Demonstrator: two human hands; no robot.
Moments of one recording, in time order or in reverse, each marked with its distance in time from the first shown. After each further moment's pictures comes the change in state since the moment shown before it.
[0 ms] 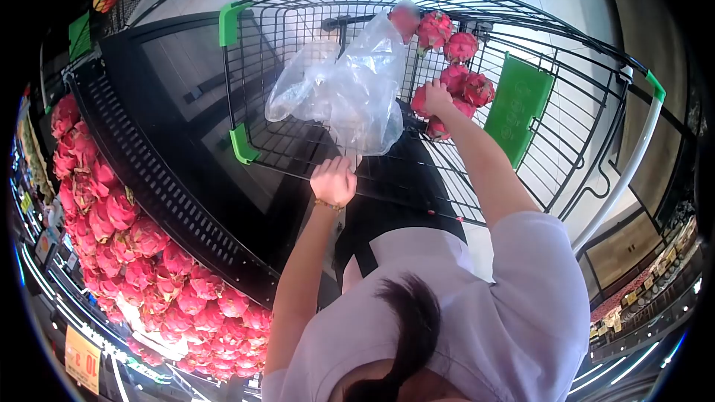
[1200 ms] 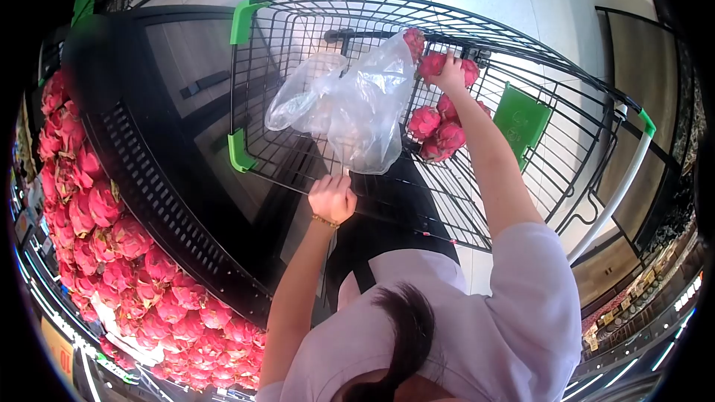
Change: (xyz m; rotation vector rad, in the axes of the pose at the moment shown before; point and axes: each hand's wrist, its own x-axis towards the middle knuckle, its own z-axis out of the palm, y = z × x) left_hand -0.006 -0.010 0.001 -0.046 0.083 0.032; right_hand 0.051 -0.008 -0.098 0.274 0.500 0.047
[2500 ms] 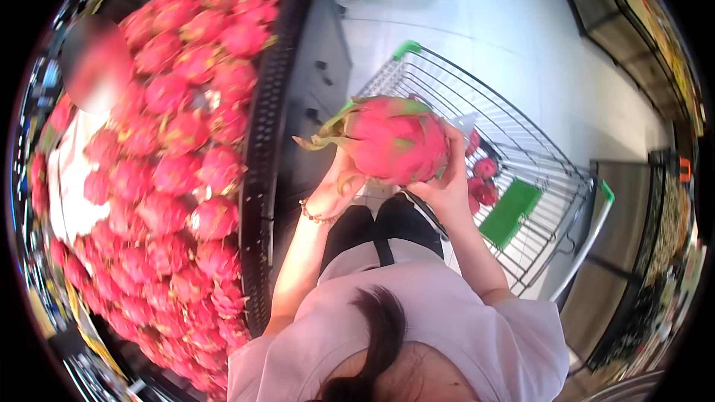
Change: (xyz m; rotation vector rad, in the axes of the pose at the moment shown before) left_hand -0.192 0.044 -0.238 -1.836 0.286 0.155; right_hand -0.507 -0.269 -0.201 1.269 -0.437 -0.932
